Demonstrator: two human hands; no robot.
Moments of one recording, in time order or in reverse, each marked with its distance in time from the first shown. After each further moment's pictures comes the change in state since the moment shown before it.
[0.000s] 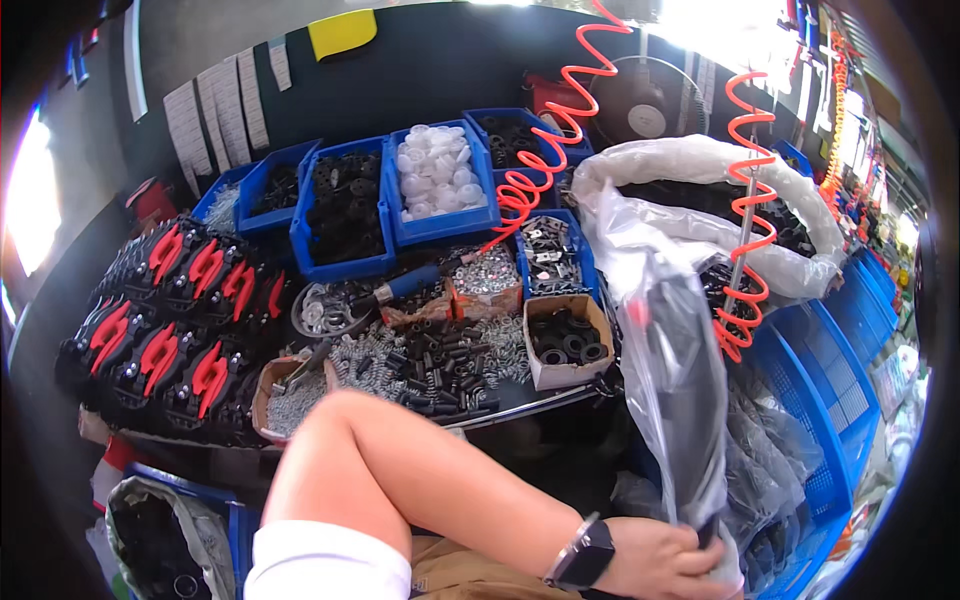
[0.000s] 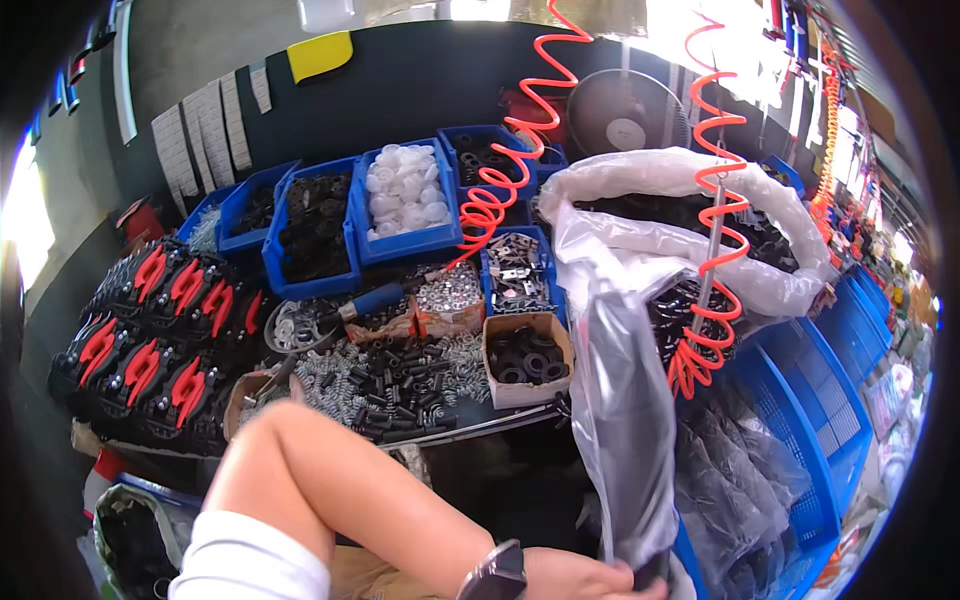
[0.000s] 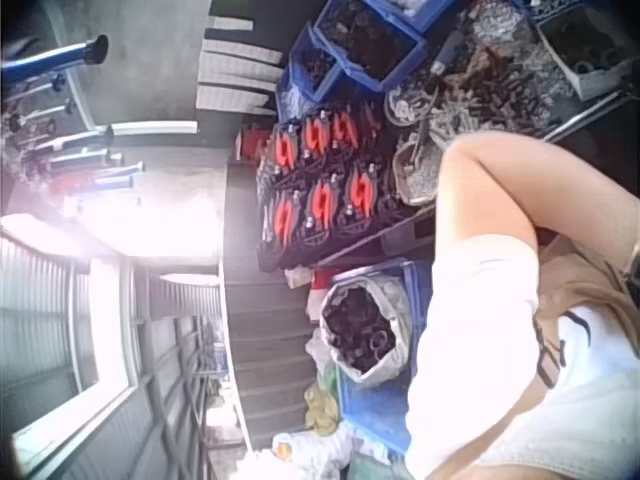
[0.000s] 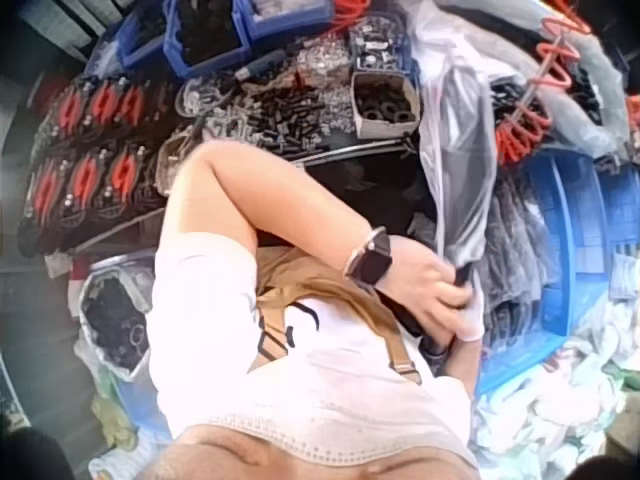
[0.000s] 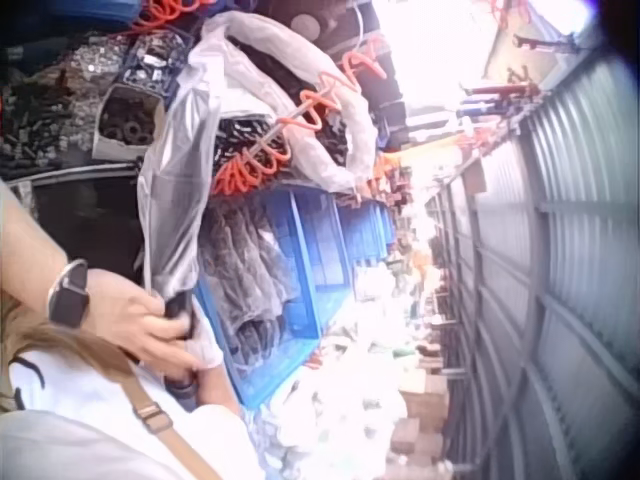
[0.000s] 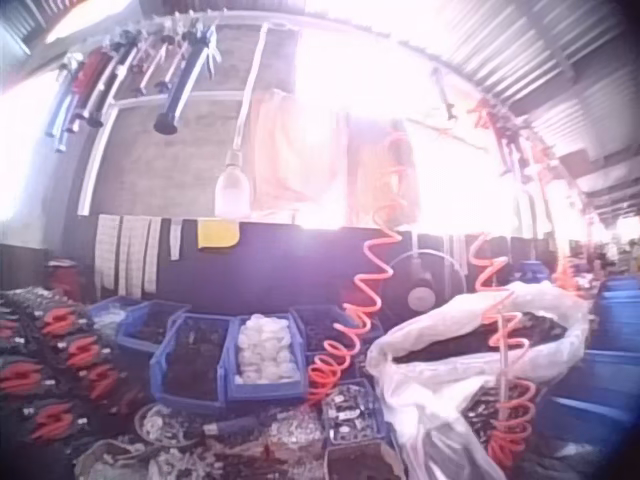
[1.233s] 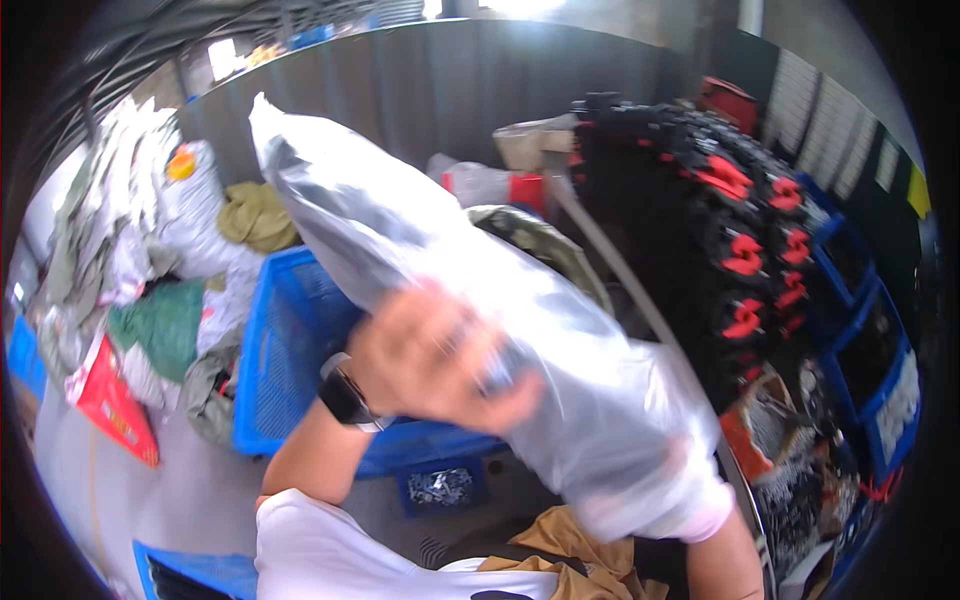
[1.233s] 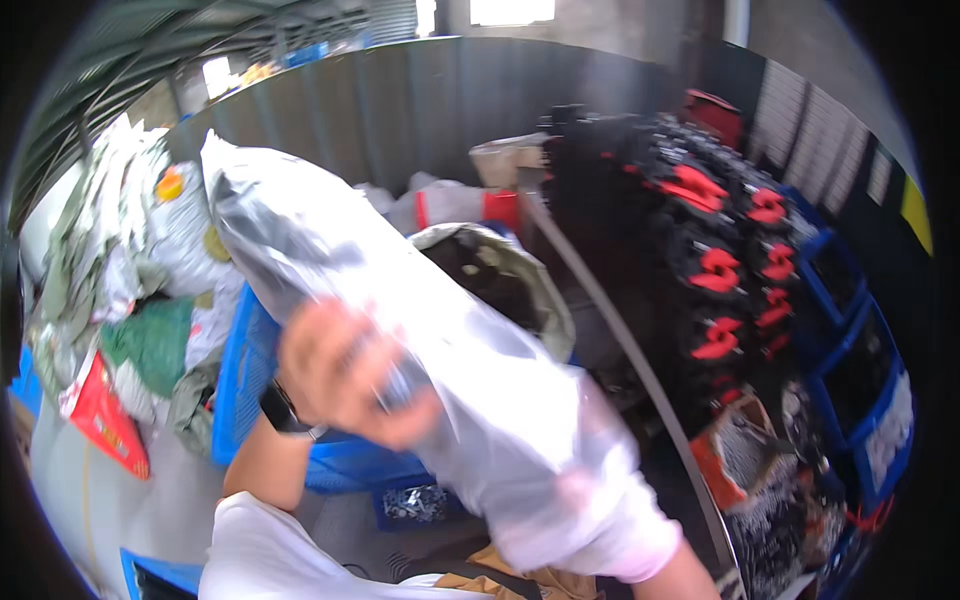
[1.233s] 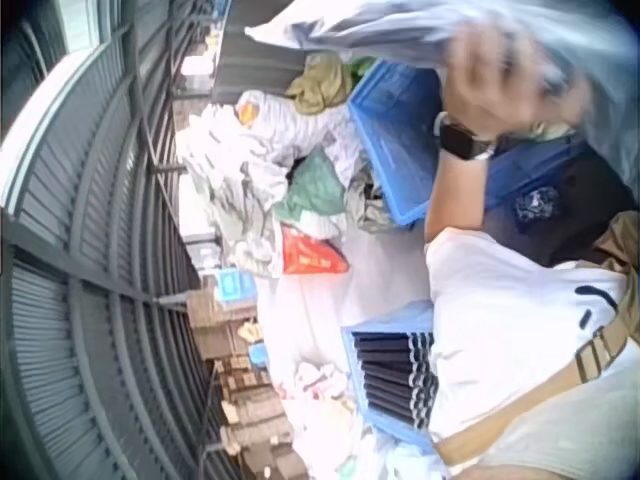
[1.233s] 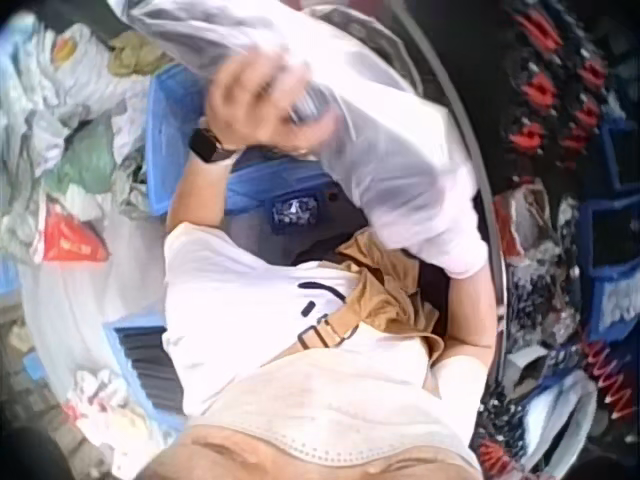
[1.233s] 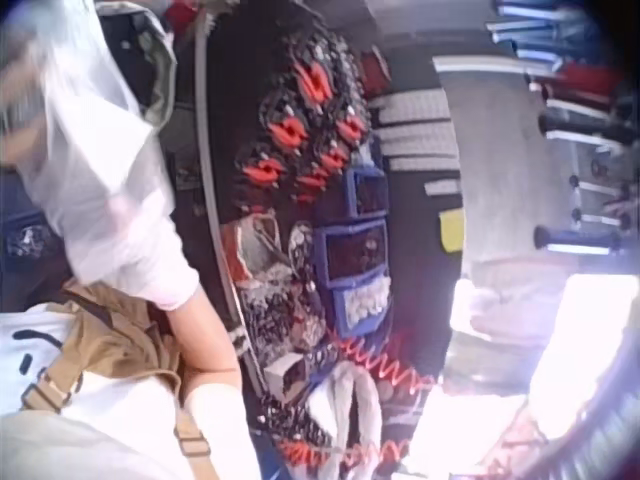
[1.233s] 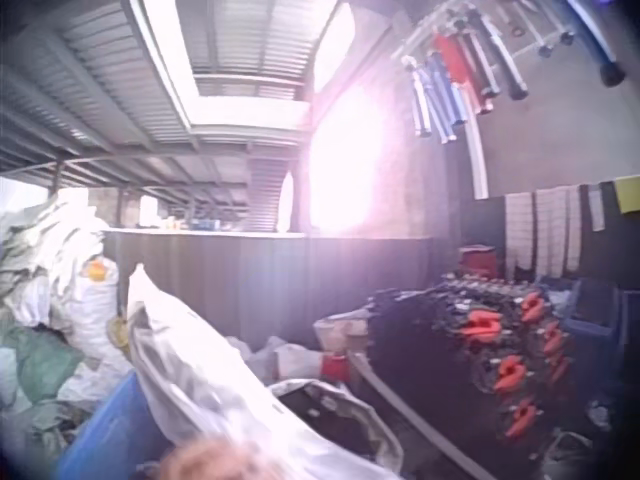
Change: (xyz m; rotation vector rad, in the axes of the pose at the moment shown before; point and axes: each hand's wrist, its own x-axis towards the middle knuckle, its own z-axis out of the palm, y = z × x) left_hand -0.056 0.535 -0.251 2.060 -1.016 -1.320; right_hand 0.004 0.320 0.426 -1.122 -1.896 0.055
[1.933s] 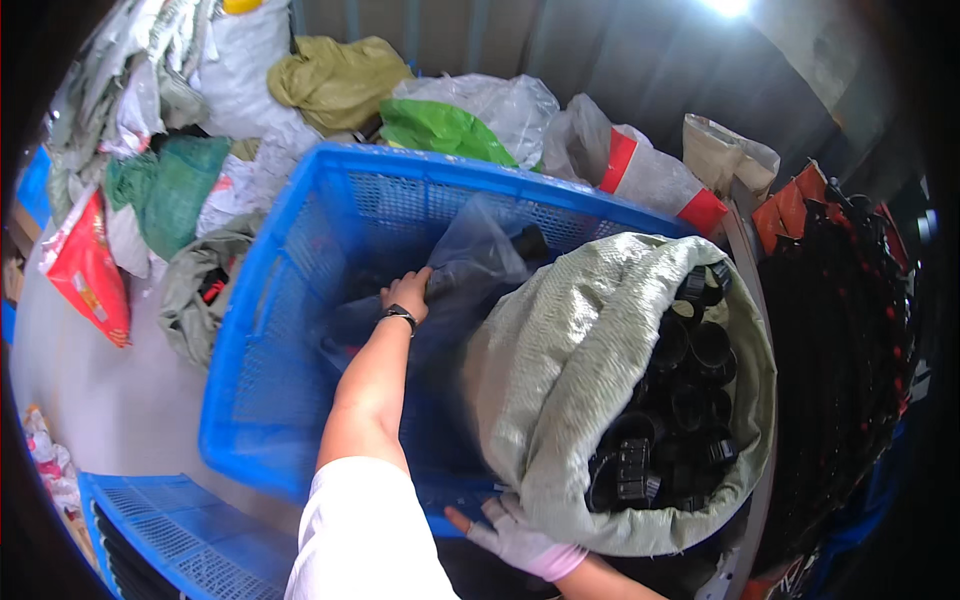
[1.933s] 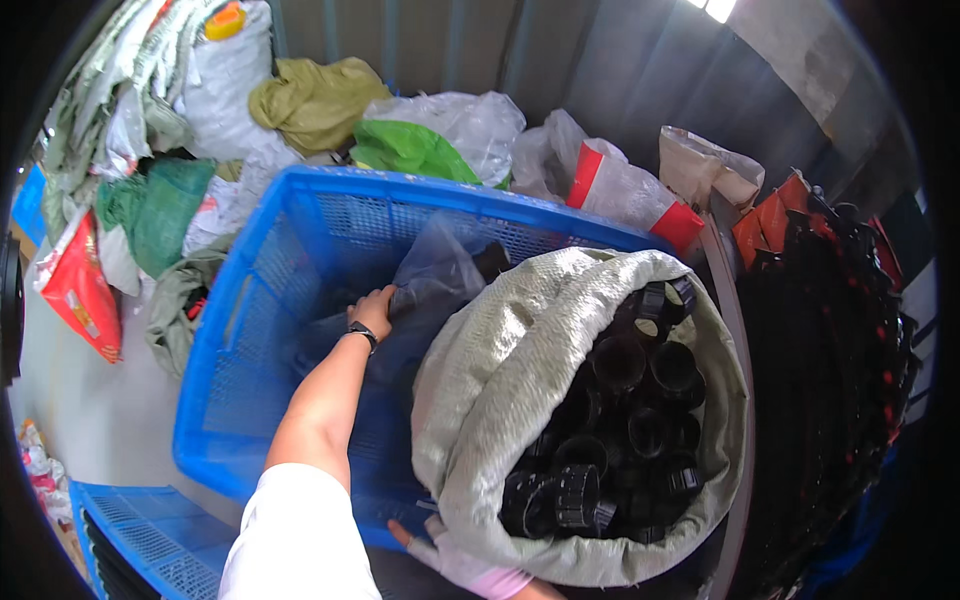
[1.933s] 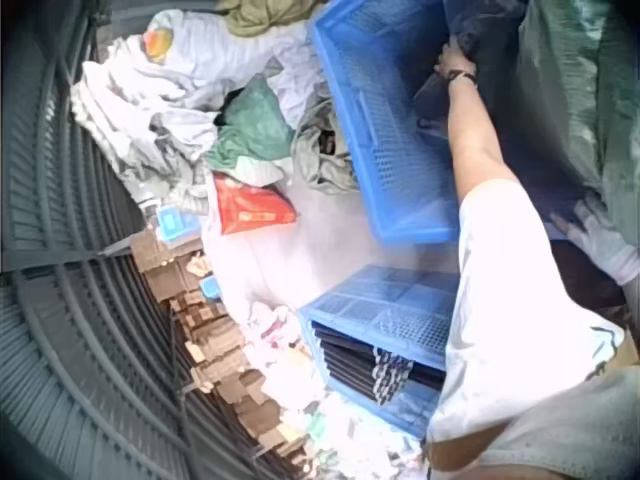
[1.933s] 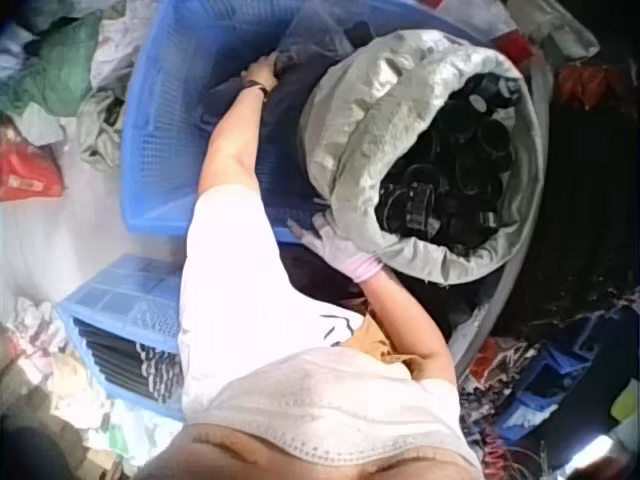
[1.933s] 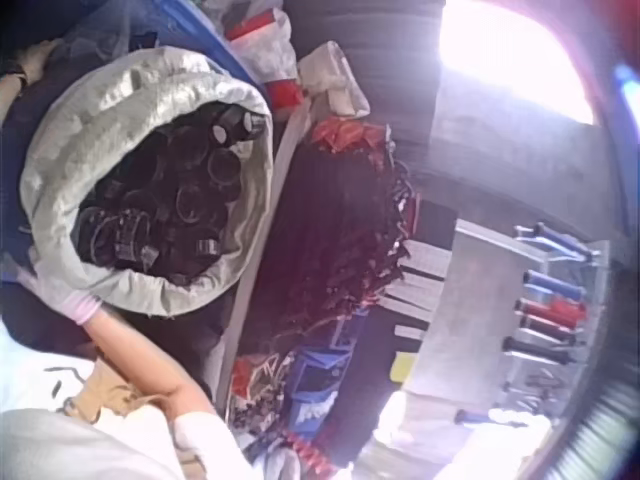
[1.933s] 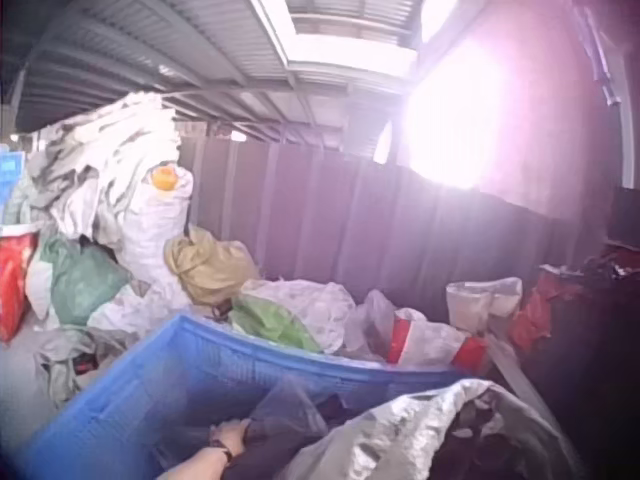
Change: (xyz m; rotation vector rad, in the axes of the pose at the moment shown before) left_hand -0.510 -0.070 0.178 -0.073 -1.275 -1.646; right_hand 0.194 0.184 0.215 -1.200 -0.760 -0.882
